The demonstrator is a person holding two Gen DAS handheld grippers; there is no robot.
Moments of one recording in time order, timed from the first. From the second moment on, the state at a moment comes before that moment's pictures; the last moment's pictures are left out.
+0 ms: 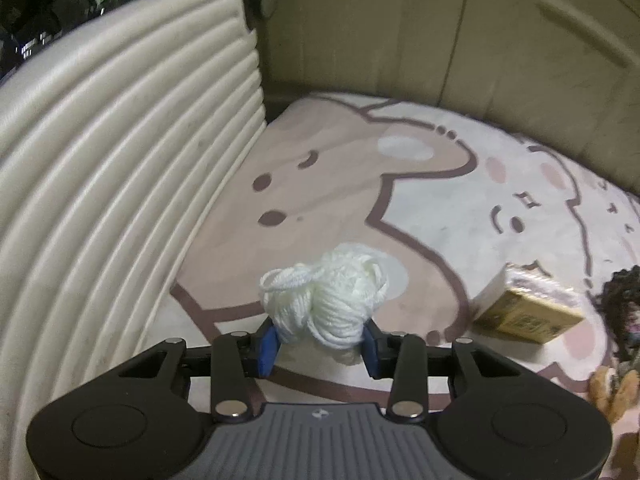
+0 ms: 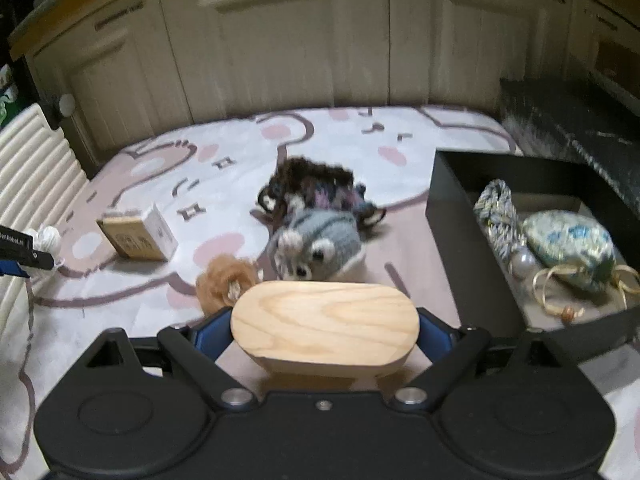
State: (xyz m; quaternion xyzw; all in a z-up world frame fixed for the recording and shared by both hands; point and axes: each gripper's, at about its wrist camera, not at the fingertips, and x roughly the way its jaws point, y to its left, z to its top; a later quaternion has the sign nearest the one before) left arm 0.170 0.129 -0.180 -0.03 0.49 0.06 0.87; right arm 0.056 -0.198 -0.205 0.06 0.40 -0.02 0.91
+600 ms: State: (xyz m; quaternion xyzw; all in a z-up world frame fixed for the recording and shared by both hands) left arm 0.150 0.068 -0.124 0.02 0.44 0.01 0.90; right arm 0.070 -0.214 -0.151 0.04 0.34 -0.01 0.94
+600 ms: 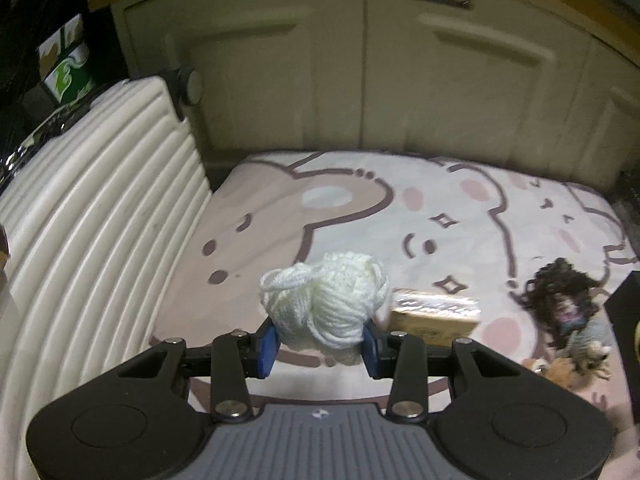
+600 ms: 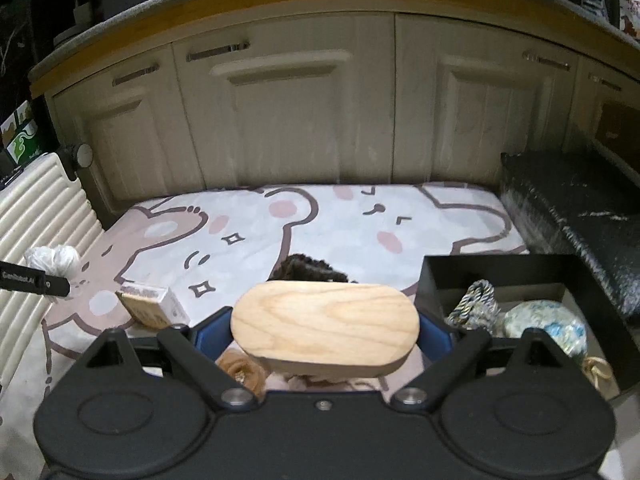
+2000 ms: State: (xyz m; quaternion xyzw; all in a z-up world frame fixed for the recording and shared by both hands) left arm 0.094 -0.093 -0.040 0.03 0.36 -0.21 0.91; right arm 0.046 -0.340 -0.086 0.02 0.32 -0.04 0.95
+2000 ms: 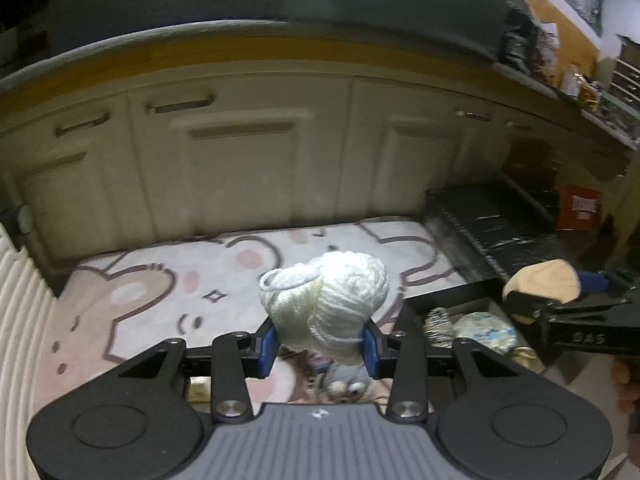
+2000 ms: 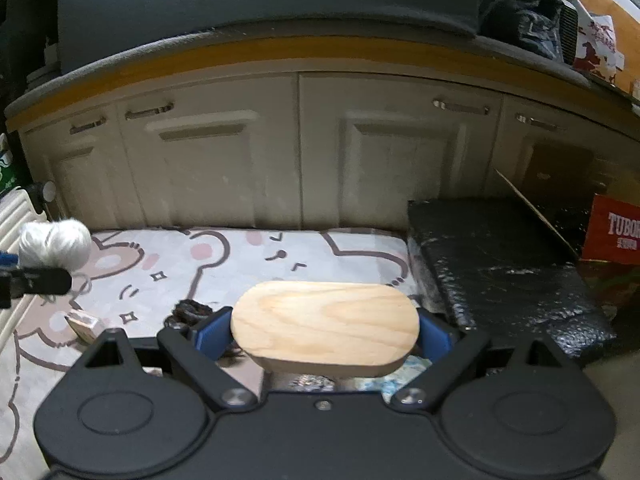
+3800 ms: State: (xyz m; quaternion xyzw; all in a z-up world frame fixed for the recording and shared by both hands) left arm 0.131 -0.244 -0.124 0.03 0.45 -0.39 0.81; right arm 0.038 -0.431 -0.145 0.14 0.46 -0.04 0.87
